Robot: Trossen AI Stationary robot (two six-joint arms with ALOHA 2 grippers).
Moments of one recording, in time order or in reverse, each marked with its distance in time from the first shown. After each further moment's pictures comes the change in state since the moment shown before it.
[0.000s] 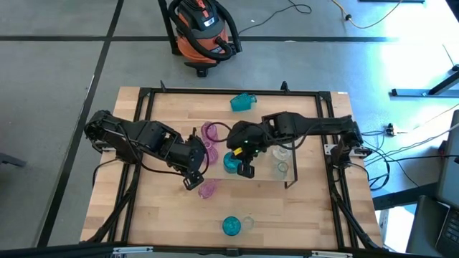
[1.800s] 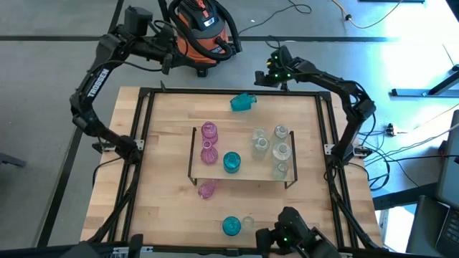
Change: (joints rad) left arm 1.301 -0.172 -0.001 0.463 0.917 0.899; right arm -0.988 -0.080 -0.666 0.634 -0.272 0.351
